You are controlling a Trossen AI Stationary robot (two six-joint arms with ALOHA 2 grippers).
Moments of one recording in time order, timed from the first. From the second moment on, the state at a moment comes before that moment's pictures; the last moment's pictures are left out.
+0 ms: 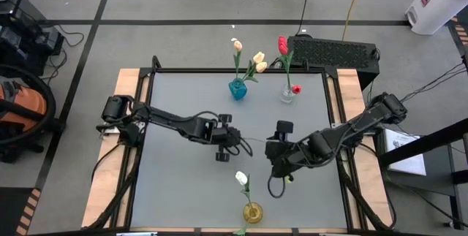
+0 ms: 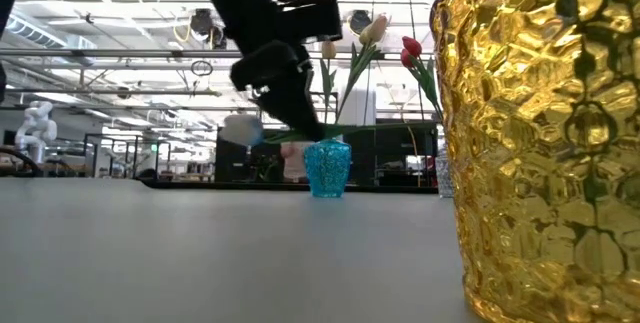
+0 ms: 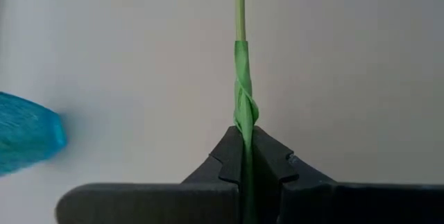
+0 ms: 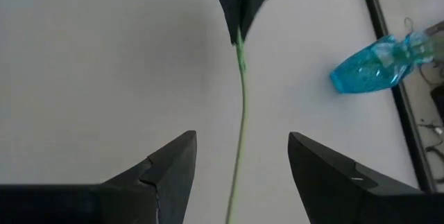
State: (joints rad) left arm -0.12 1.80 1.22 -0.43 -0.27 0.10; right arm 0.47 1.50 1.28 -0.89 0.58 0.37
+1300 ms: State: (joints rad) left arm -0.05 1.80 1.43 -0.47 -0.25 0.30; right arm 0.21 1.50 1.28 -0.79 0.49 0.07
